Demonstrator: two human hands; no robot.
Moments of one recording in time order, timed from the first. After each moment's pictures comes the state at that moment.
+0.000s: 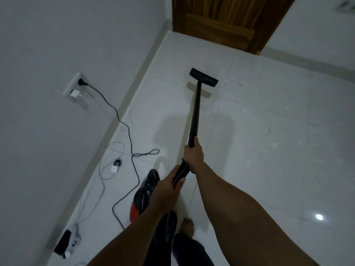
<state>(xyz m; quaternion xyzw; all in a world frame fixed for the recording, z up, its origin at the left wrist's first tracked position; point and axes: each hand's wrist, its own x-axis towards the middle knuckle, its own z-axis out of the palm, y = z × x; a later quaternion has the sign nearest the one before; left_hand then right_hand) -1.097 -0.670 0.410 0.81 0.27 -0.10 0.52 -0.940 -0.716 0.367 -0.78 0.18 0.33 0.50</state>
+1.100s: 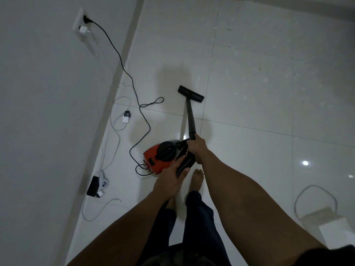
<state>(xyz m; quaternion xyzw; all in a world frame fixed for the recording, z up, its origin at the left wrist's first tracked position) -1.476 -0.693 0.427 0.81 0.16 -0.17 0.54 -1.326 -0.779 0.341 -0.76 0.26 0.38 0.46</state>
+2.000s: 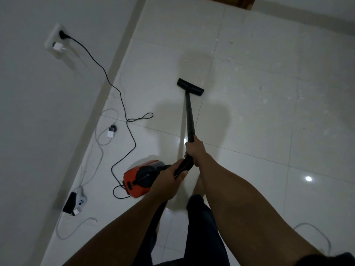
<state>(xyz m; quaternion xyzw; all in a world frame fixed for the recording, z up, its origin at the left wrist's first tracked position) -1.267 -0.760 0.403 0.80 0.21 -0.22 0.51 -1.119 -0.839 0.304 -0.76 0.23 0.41 0.45</state>
